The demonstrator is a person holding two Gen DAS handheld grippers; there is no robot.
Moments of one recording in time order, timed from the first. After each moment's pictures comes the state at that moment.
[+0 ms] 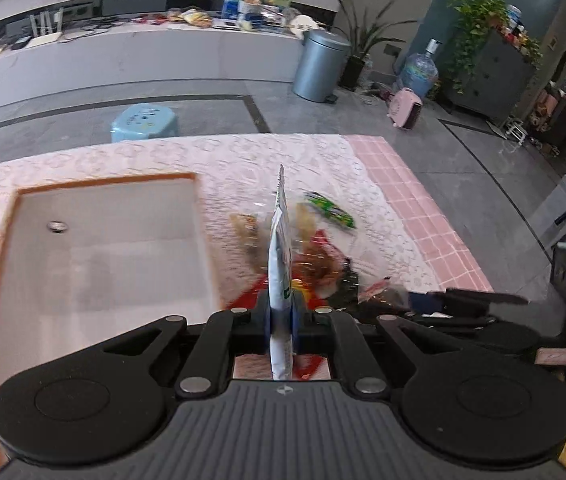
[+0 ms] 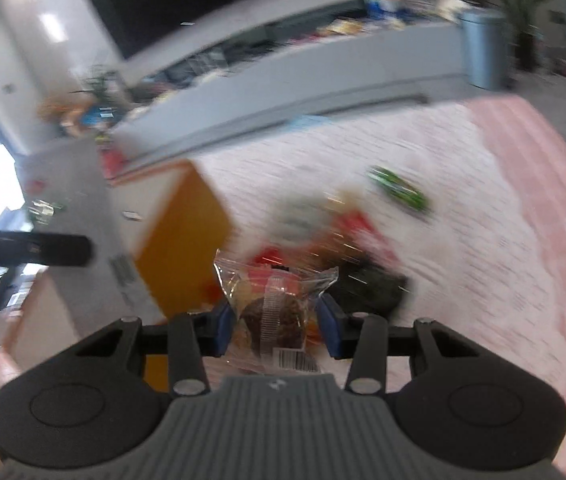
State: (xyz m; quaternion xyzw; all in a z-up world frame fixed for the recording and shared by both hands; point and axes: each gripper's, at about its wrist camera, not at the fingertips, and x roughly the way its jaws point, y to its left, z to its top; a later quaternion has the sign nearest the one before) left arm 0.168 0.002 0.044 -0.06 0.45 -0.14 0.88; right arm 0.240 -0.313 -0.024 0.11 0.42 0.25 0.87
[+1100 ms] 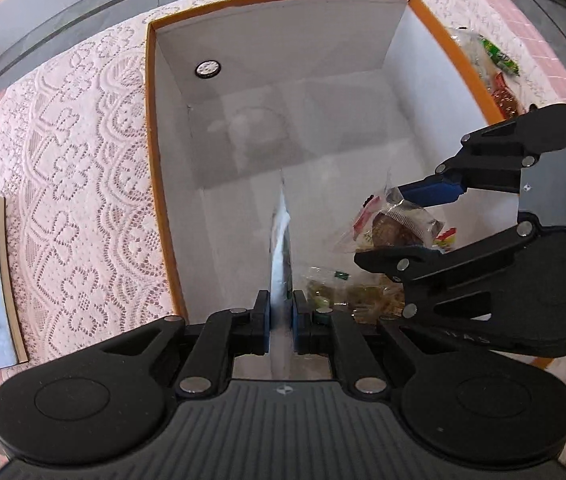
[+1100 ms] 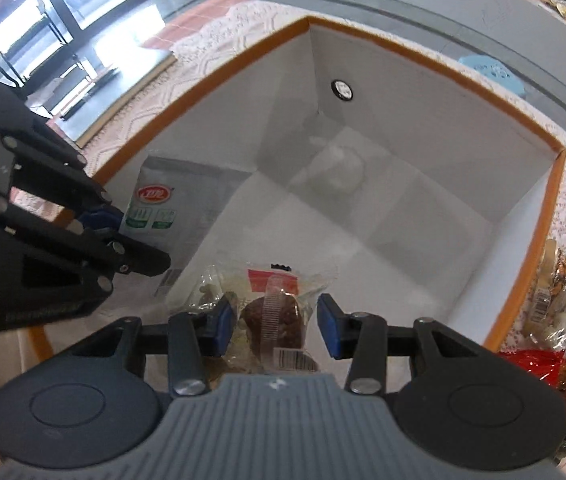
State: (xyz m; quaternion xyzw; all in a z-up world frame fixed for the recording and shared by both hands) left arm 0.196 0.121 -0.051 0.06 0.64 -0.07 0.76; right arm 0.281 -0.048 -0.057 -0.16 0.53 0.40 0.73
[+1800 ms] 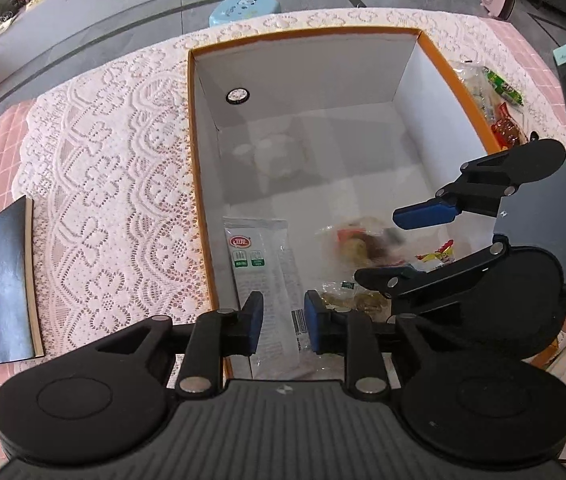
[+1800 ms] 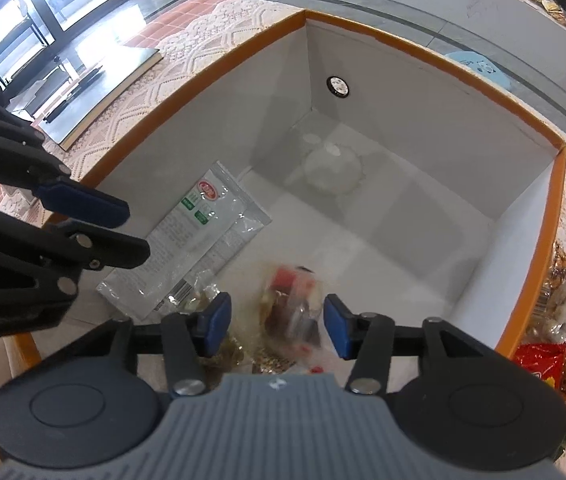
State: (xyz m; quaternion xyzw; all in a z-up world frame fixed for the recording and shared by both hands) left arm 0.176 0.128 -0.020 0.05 0.60 -0.05 0.80; right arm 0.272 -0.035 -0.058 -0.17 0.53 0.38 0.74
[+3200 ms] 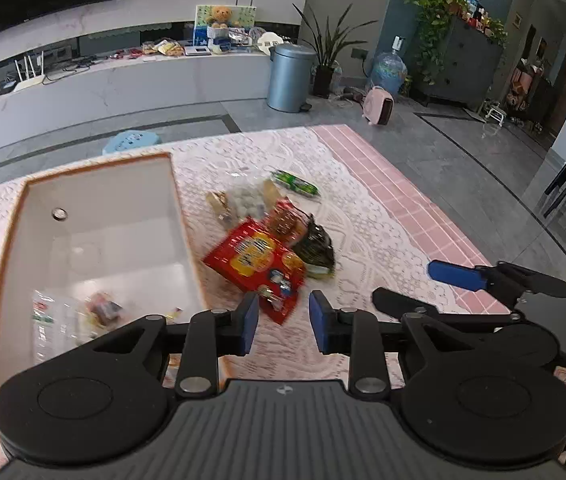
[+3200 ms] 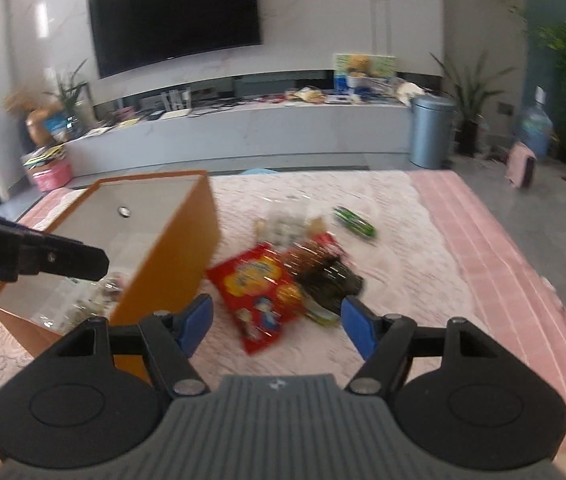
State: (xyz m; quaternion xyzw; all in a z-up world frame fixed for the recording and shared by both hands) left arm 0.078 -0.038 0.019 0.00 0.41 -0.17 0.90; right arm 0.108 -0.289 0.003 0.01 0.33 0.12 0.94
